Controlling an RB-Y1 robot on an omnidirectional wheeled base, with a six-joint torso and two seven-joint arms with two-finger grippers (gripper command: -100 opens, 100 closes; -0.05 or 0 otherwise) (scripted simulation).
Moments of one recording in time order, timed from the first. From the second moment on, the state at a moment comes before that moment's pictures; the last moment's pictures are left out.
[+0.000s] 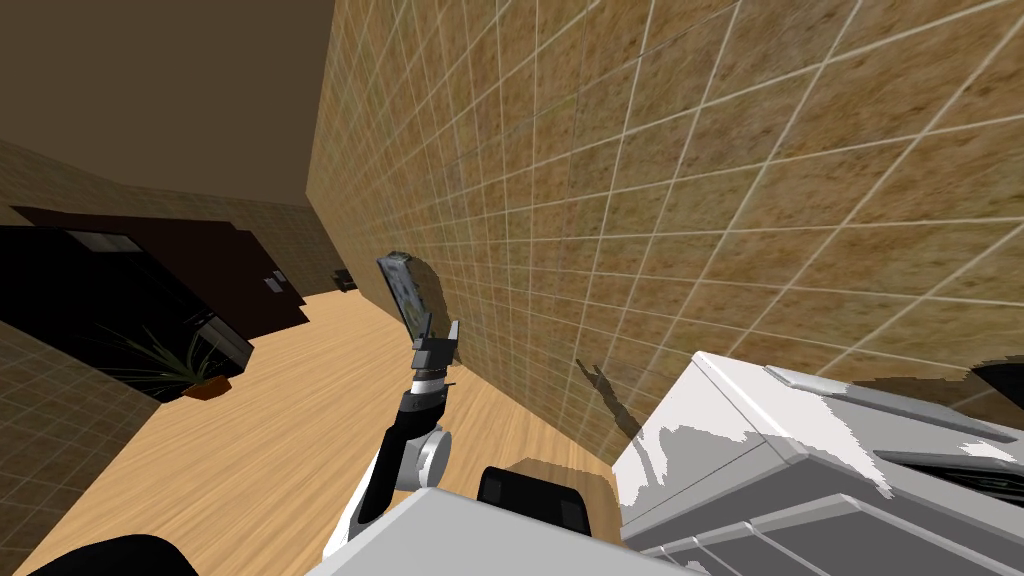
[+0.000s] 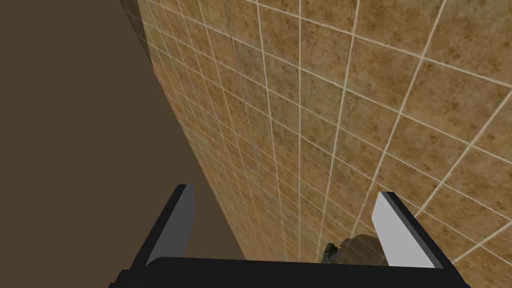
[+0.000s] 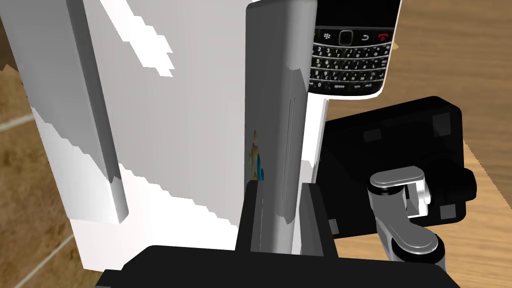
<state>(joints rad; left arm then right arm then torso) 0.52 0.00 -0.07 -2.30 0.07 -0.48 0.13 -1.62 -1.12 -1.91 -0.84 -1.33 -1.56 1.23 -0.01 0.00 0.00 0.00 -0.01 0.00</state>
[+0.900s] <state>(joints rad) 0.52 0.00 -0.07 -2.30 0.07 -0.48 0.13 -1.74 -1.09 -1.86 -0.80 -1.35 -1.53 1.16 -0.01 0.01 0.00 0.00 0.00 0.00</state>
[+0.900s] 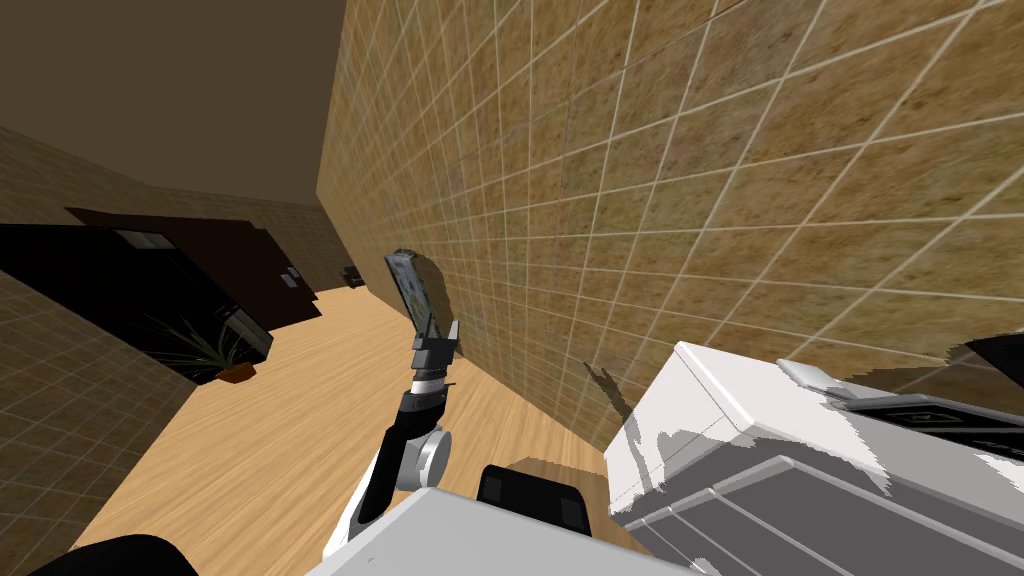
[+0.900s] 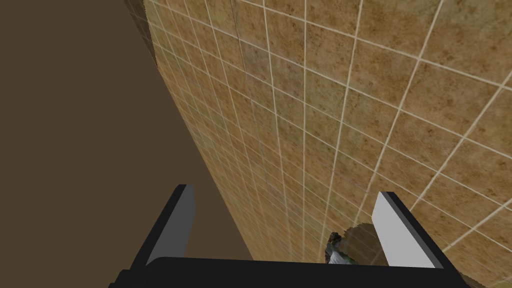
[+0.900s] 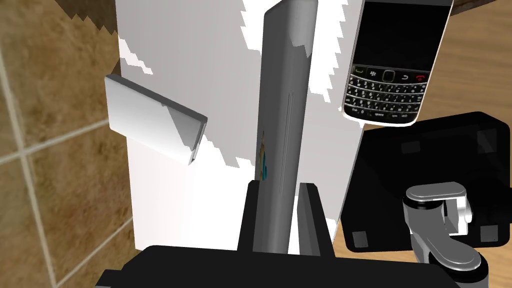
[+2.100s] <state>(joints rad) 0.52 0.00 -0.07 -2.30 0.07 -0.48 0.13 -1.97 -1.06 -1.78 -0.80 -1.26 -1.50 1.04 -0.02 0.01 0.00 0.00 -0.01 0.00</state>
